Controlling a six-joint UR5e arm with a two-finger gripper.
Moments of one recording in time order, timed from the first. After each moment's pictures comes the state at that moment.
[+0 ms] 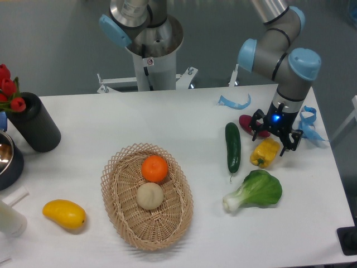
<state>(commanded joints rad) 2.94 -2.00 -1.86 -0.76 1.32 1.60</state>
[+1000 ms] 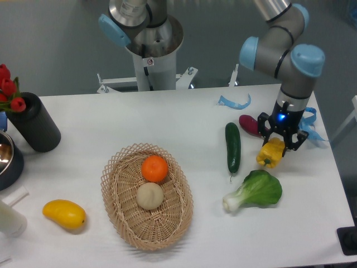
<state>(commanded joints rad) 2.93 -1.89 -1.74 -0.76 1.12 1.36</state>
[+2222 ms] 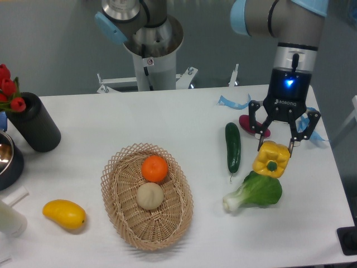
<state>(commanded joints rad) 2.84 -1.81 -1.62 -0.76 0.90 1.00</state>
